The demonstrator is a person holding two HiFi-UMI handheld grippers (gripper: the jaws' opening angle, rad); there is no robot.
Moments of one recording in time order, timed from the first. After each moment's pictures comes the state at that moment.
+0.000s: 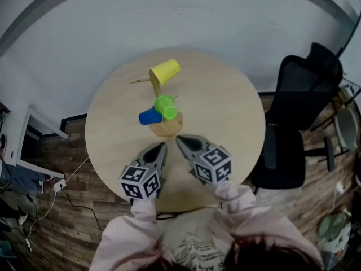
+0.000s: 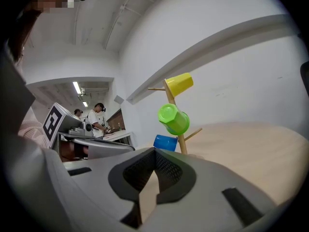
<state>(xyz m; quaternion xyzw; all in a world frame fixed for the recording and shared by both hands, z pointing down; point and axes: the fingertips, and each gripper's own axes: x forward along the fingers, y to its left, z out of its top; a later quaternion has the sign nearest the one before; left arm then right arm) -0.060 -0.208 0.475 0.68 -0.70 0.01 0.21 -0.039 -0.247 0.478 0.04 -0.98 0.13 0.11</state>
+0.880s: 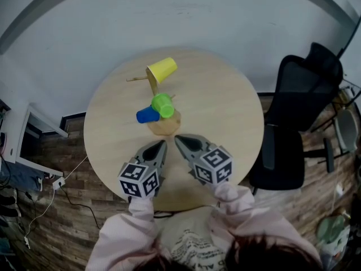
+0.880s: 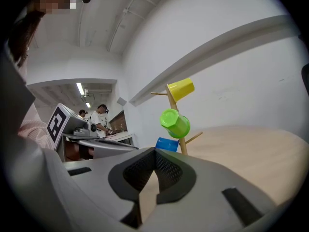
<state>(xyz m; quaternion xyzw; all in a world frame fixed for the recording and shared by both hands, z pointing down) -0.049 -0.215 0.470 0.69 -0.69 0.03 0.19 -0.028 -0.245 0.468 0.03 -0.99 0.12 0.10</state>
